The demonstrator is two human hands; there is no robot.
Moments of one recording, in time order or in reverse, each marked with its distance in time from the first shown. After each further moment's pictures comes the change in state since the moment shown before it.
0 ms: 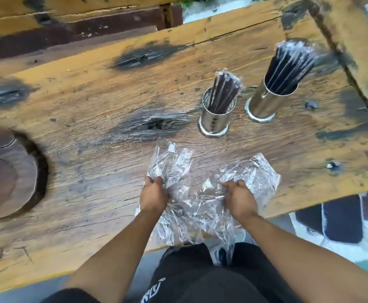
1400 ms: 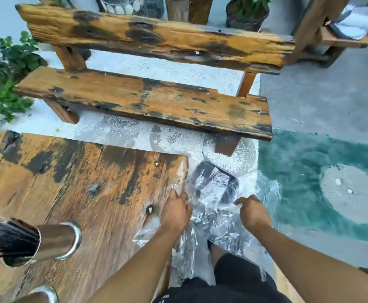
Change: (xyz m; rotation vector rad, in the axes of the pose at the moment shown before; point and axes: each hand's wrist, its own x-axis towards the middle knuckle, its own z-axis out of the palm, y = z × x) left_hand -0.141 0.509 0.237 0.567 -0.380 1.155; right_hand -0.116 0.414 -0.144 0.609 0.412 0.895
